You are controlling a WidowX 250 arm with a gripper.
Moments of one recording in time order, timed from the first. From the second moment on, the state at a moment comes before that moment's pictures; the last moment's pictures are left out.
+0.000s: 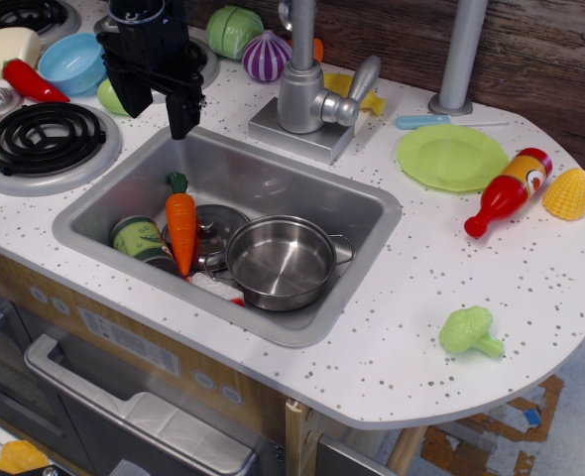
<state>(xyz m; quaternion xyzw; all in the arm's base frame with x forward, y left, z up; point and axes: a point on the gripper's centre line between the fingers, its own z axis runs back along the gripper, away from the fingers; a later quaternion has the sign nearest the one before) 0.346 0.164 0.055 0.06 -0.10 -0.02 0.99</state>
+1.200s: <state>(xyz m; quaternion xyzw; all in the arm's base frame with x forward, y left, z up) 0.287 -0.045 0.085 0.02 -0.06 0.03 1.00</state>
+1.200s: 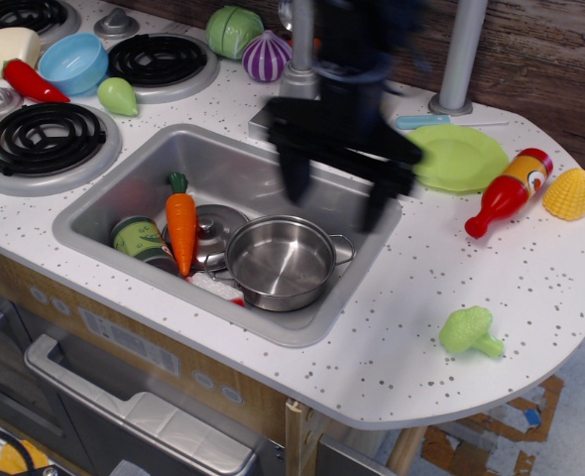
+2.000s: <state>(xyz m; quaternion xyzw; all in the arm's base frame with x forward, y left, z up) 0.300 -0.151 0.057 -0.01 -0.08 0.06 0.99</state>
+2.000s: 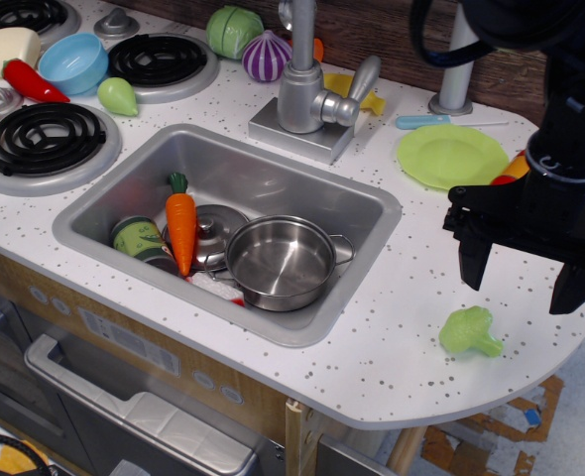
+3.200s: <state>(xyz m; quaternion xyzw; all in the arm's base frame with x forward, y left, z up) 0.298 -0.130 0.012 -0.05 -0.13 0.11 0.98</state>
